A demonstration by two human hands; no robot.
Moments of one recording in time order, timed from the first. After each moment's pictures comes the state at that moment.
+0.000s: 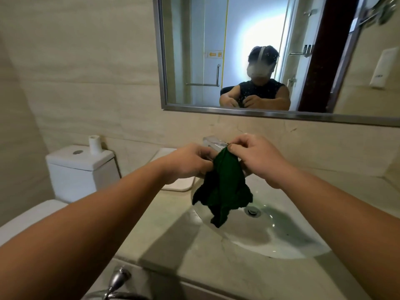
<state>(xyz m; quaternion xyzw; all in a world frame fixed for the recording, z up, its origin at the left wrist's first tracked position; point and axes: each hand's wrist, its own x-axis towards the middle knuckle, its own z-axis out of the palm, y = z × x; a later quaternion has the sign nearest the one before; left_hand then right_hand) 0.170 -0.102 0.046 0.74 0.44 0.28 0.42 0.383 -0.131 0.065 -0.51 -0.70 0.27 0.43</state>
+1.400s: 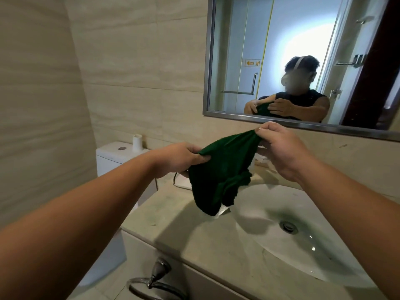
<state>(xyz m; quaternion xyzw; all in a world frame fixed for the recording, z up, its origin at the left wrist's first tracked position) 0.046 -0.147 0.080 0.70 0.55 0.28 0.36 0.320 -0.104 0.093 -0.37 -0.63 0.46 0.51</state>
